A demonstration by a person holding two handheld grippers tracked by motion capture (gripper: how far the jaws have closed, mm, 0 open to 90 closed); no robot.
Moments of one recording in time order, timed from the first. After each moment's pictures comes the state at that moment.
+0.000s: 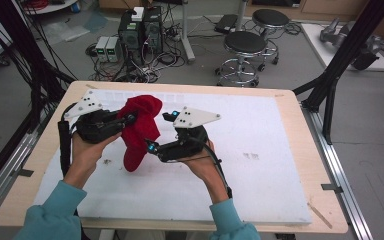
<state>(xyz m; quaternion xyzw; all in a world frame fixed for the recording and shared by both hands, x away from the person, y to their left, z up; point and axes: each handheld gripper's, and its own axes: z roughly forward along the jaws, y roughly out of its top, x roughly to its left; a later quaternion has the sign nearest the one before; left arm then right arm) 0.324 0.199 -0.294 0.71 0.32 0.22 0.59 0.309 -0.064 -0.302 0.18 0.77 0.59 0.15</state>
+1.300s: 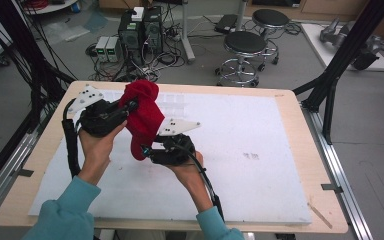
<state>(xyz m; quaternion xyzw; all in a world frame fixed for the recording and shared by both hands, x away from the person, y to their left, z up) 0.323 0.181 -0.279 0.65 0.37 0.26 0.61 0.311 -0.036 -0.343 0.24 0.80 0.54 0.10</state>
